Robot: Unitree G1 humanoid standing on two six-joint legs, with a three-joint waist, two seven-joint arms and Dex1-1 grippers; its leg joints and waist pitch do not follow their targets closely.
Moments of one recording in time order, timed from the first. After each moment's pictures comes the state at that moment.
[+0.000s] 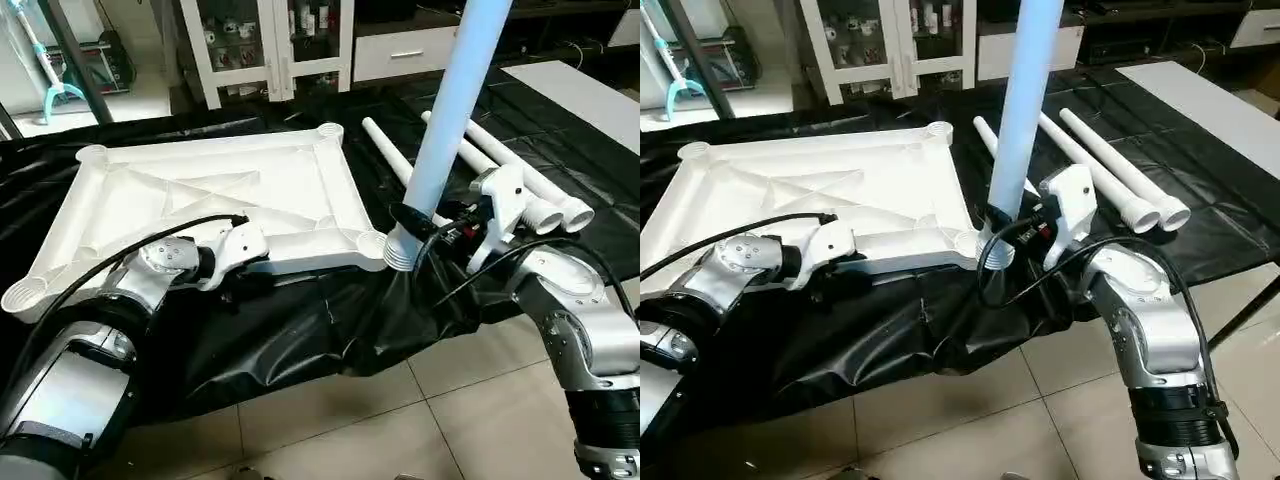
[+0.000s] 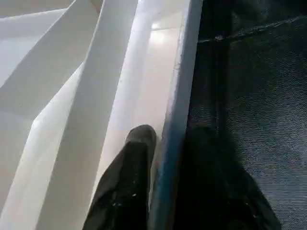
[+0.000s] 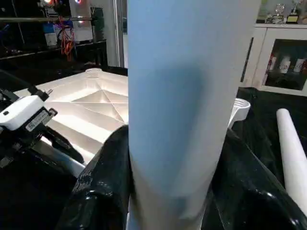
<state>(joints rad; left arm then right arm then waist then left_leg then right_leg) -0.83 0.46 -0.36 1.11 0.13 -0.28 -0.93 -0.38 -0.37 -0.02 -0.03 0.36 0.37 0.66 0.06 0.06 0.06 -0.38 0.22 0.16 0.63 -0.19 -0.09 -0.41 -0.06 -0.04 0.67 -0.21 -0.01</state>
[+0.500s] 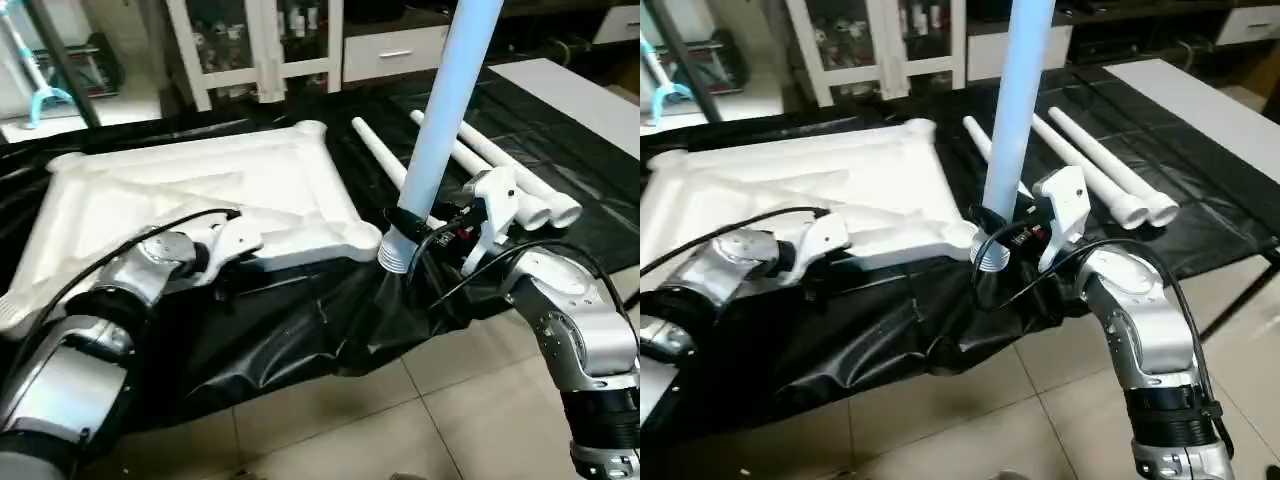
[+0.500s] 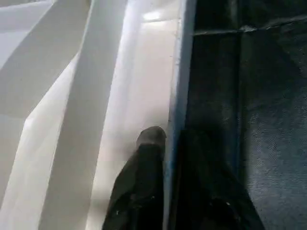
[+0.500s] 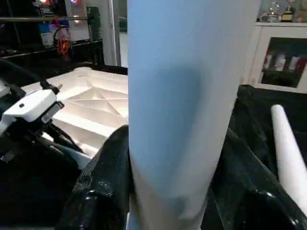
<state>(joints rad) -0.82 0.50 -0.34 1.05 0.15 -0.11 -0.93 -0.38 -0.36 -0.01 -0.03 0.36 0.37 0.66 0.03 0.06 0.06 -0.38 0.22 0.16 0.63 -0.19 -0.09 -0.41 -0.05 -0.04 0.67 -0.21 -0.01</state>
